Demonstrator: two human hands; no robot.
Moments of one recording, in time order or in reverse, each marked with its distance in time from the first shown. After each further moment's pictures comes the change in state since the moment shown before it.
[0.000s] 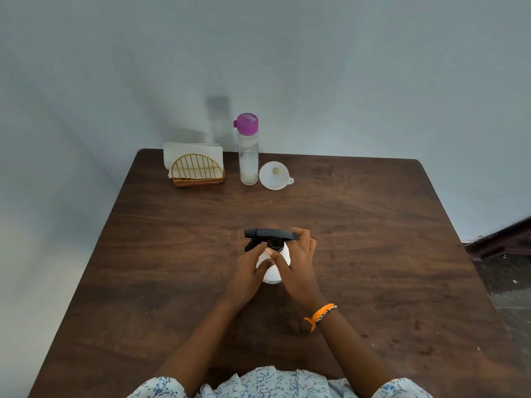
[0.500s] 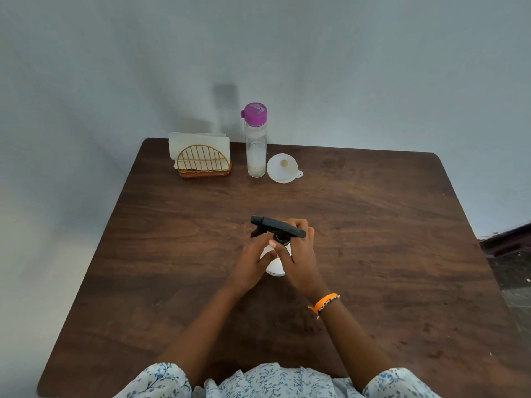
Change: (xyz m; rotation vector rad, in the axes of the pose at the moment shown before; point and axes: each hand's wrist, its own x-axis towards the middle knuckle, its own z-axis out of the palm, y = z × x) left_hand 0.016 -0.003 -0.007 0.073 -0.097 -0.092; right_hand 0.018 0.004 0.006 0.039 -0.071 -0.079
